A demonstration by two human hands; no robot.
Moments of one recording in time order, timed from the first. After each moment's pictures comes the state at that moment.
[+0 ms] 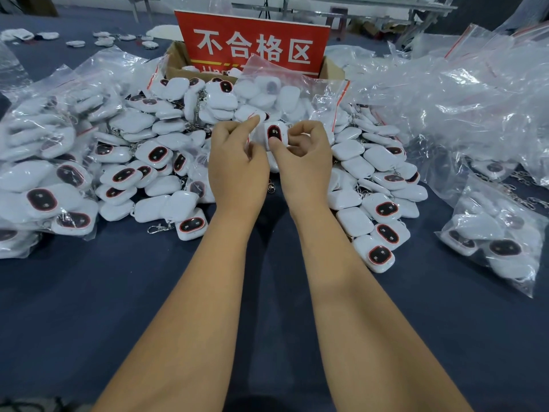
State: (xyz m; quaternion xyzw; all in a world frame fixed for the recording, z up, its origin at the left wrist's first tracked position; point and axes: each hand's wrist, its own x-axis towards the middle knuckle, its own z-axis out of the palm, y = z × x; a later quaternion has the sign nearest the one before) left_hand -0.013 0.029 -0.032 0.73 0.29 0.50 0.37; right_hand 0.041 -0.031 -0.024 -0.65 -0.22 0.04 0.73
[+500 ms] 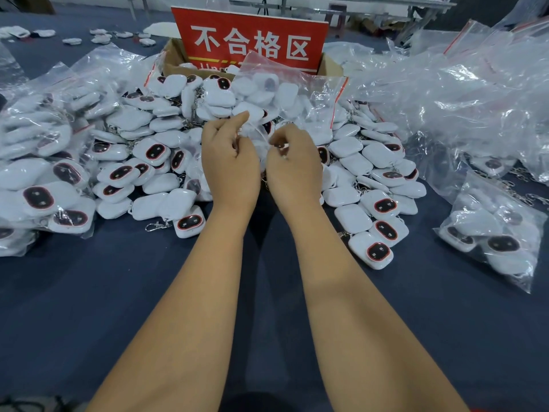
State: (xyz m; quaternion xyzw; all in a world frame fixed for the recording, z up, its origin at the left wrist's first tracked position) left_hand -0.014 0.028 -0.028 0.67 0.29 0.53 0.42; right_hand 0.038 -0.030 -0.025 -0.79 -0.31 -0.04 0.53
